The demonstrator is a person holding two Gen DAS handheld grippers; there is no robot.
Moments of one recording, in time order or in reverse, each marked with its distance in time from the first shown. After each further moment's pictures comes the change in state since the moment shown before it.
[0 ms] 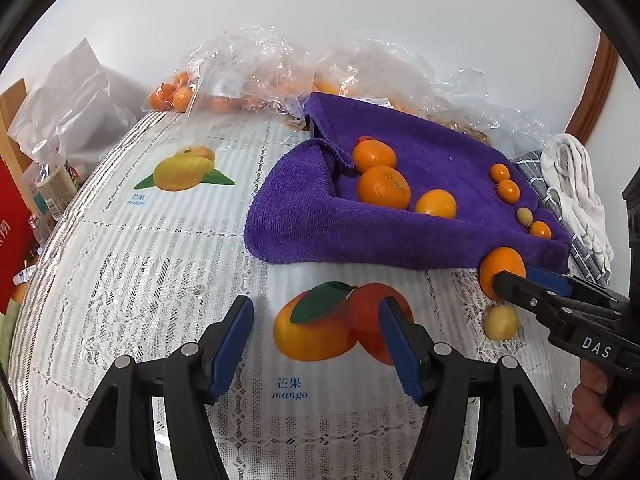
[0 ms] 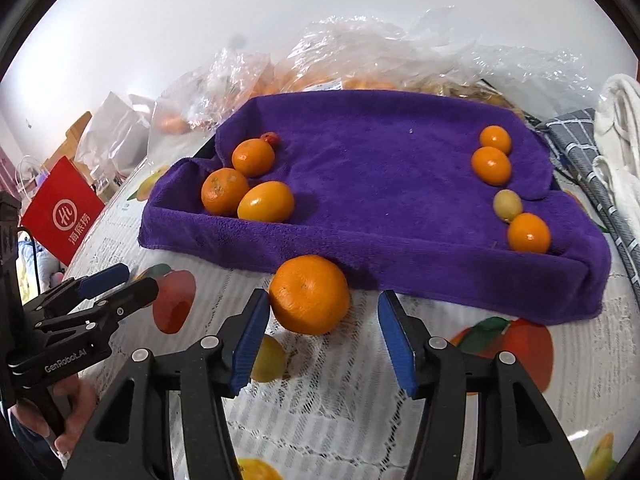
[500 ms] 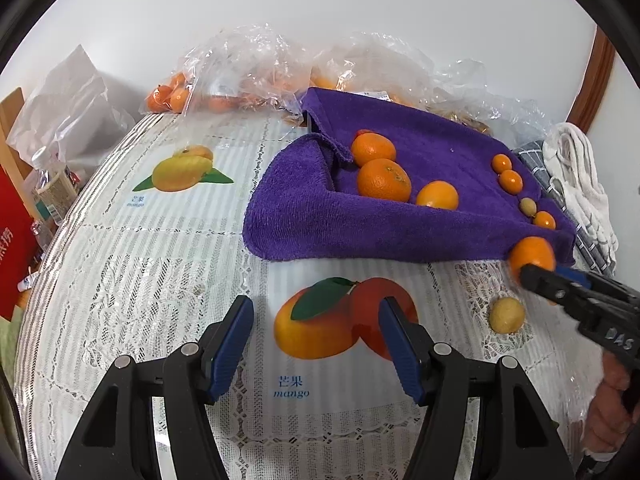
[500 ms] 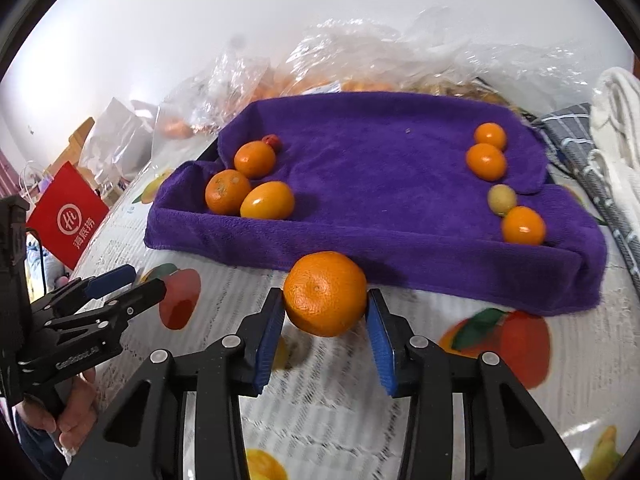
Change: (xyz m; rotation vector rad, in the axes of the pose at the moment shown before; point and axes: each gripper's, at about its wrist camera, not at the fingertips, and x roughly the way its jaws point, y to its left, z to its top) left arm 0.003 -0.002 0.000 0.026 0.014 0.018; right arm -0.018 -0.006 -0.007 0.018 -0.025 -0.003
